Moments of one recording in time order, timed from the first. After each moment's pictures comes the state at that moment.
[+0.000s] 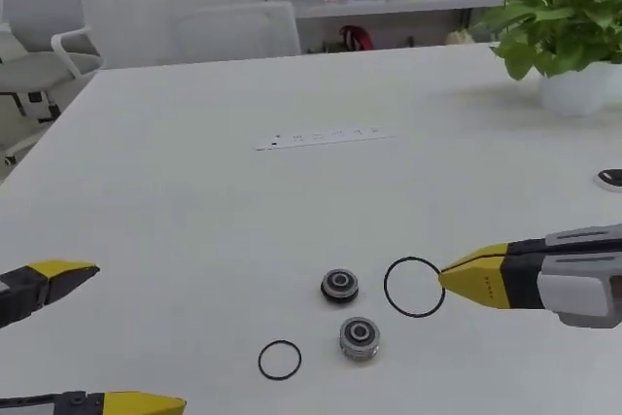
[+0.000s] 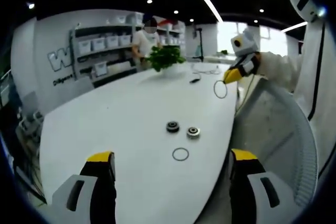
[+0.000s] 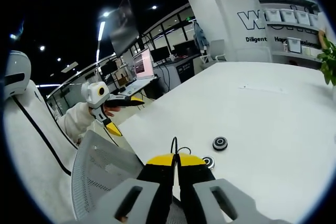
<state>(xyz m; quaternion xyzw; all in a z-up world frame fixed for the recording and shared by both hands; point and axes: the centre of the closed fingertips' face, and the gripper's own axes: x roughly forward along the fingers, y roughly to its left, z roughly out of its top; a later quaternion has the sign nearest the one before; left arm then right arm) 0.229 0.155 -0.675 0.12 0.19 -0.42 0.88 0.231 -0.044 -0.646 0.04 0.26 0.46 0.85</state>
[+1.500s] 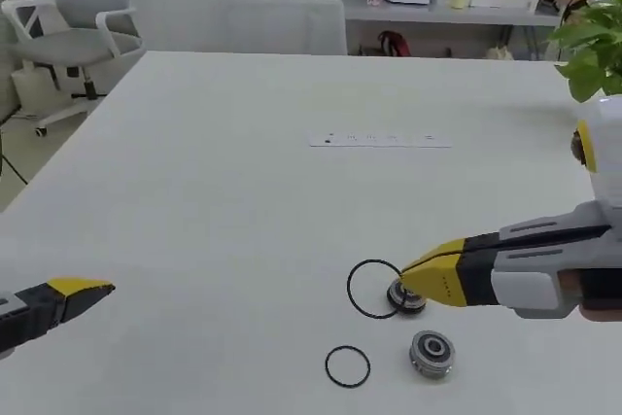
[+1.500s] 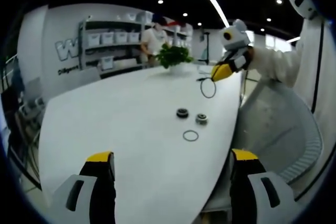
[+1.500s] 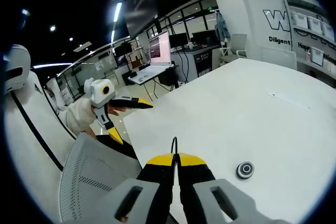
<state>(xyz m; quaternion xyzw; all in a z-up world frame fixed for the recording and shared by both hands) 0.229 0.213 -0.711 0.08 0.20 -0.41 0.89 0.257 0.057 -0.658 -0.03 0.28 0.52 0.81</state>
